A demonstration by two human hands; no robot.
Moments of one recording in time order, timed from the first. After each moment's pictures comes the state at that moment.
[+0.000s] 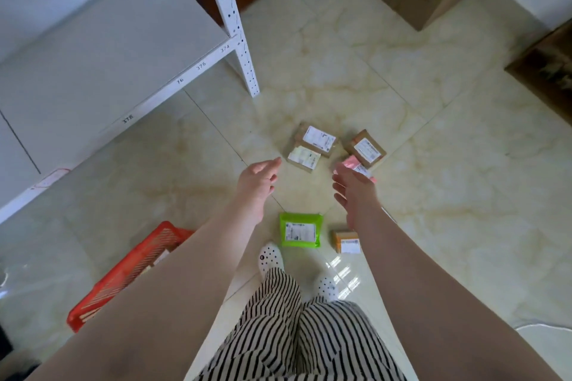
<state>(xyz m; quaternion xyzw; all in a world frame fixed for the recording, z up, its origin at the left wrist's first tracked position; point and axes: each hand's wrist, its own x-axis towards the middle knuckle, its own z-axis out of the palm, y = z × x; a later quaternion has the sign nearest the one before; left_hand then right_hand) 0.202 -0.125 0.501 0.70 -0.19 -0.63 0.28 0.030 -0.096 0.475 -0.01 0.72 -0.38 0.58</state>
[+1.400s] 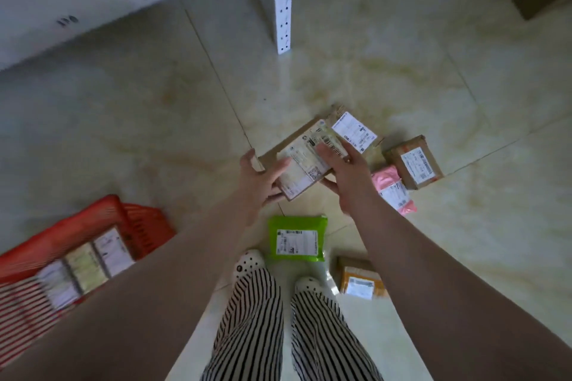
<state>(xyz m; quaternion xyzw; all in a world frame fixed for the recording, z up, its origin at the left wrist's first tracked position) 0.227 -0.162 0.237 0.70 -0.11 -0.64 0.29 0.069 -0.196 0.250 -0.18 0.65 -0.31 0.67</state>
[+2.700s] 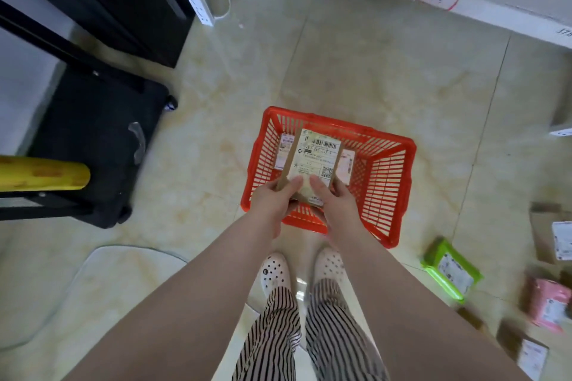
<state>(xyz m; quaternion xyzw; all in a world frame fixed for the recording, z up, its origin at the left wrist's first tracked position) 0.681 0.299 0.316 0.64 0.26 -0.48 0.54 0.595 0.213 0.314 -0.34 0.54 -0.02 0.77</state>
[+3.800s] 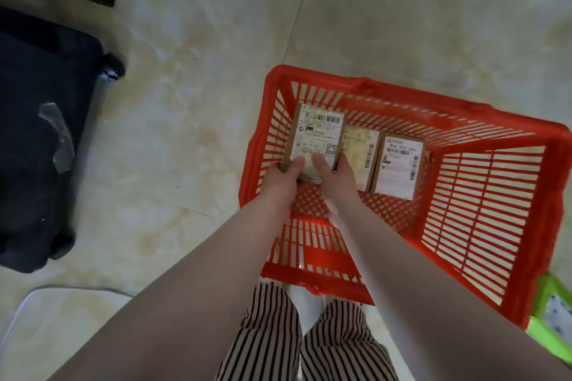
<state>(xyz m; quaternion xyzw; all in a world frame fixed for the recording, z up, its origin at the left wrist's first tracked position) 0.766 0.274 0.017 0.70 0.26 -0.50 0.44 0.706 0.201 0.030 -0.45 0.60 0.04 0.66</state>
